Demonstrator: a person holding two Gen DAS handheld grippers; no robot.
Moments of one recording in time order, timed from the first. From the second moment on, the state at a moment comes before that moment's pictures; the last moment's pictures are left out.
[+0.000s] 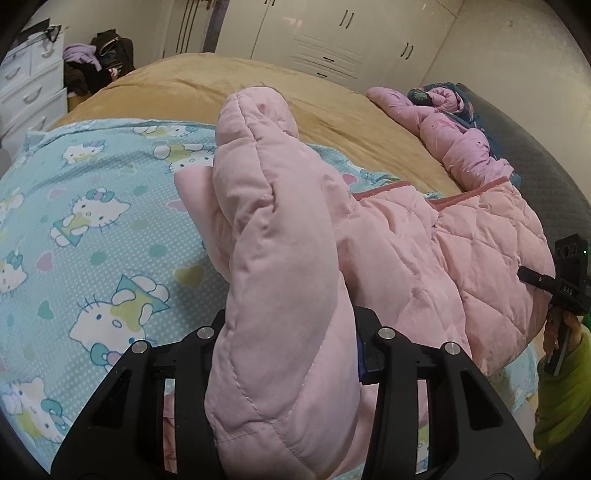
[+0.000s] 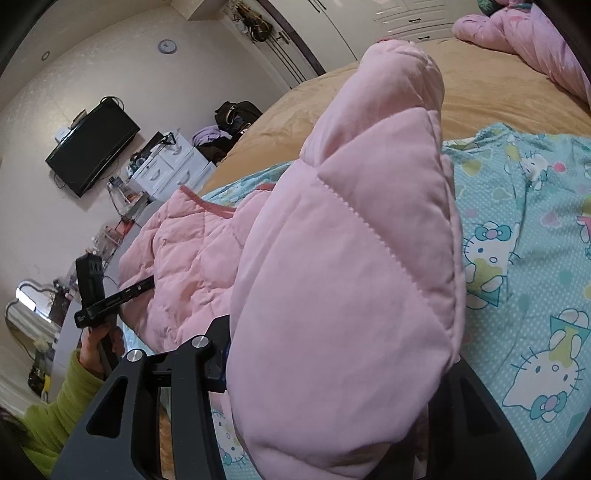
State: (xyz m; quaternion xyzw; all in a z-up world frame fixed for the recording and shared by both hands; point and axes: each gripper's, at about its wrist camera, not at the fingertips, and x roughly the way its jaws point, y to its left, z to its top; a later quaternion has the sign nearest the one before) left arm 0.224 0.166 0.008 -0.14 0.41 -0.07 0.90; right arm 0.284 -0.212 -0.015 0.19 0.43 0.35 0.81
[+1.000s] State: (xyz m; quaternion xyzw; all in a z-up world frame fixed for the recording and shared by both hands) left arm 0.238 0.181 -0.028 -0.13 0.45 -0.01 0.89; right arm 0.300 -0.239 -0.078 0.17 0.50 0.15 0.84
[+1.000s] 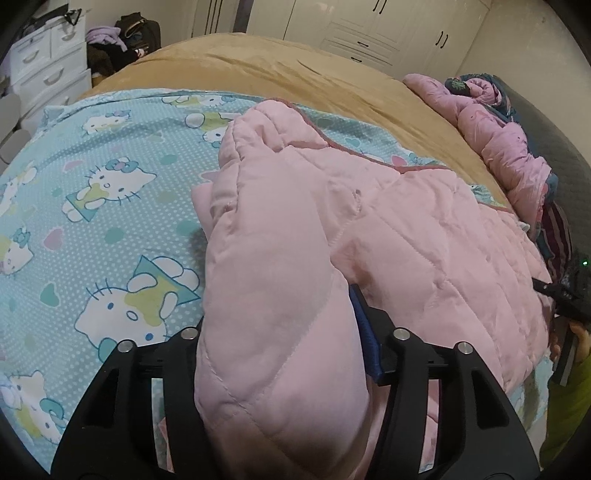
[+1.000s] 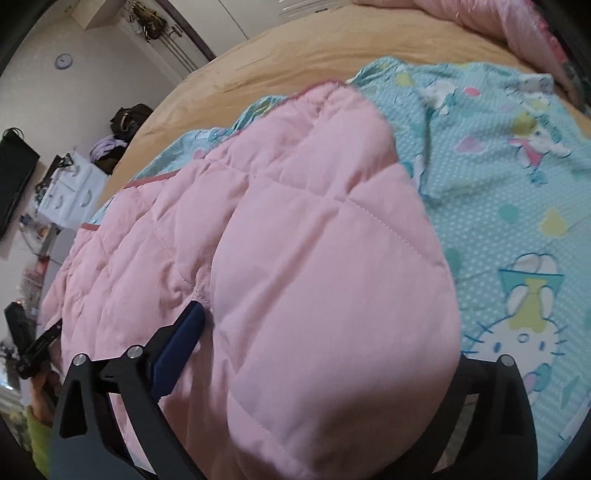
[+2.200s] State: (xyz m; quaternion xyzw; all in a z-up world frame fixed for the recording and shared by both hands) left arm 0.098 0.095 0.087 -0.01 0.29 0.03 0.96; right arm 0.087 -0.185 0.052 0.04 0.26 0.13 0.96
